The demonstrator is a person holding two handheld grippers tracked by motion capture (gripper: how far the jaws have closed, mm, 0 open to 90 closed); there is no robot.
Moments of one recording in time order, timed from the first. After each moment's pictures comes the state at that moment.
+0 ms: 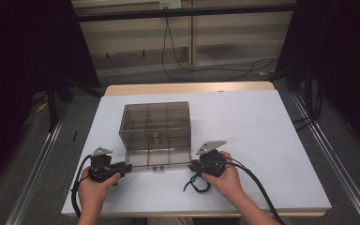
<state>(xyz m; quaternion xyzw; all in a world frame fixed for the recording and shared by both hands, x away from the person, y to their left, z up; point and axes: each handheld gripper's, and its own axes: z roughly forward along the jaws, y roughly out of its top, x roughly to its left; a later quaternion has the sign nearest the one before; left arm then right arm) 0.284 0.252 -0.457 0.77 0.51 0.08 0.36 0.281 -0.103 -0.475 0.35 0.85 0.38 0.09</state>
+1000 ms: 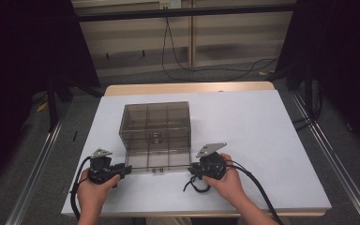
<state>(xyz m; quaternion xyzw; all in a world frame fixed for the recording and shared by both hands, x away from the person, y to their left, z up) 0.278 0.252 -0.457 0.77 0.51 0.08 0.36 0.274 -0.103 -0.475 0.35 0.86 0.38 0.08</state>
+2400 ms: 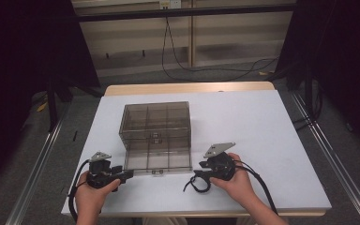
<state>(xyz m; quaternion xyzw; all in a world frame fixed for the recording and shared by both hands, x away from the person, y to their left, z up) 0.268 0.255 -0.456 0.77 0.51 0.07 0.37 0.264 -0.123 -0.461 0.34 0.86 0.37 0.08</state>
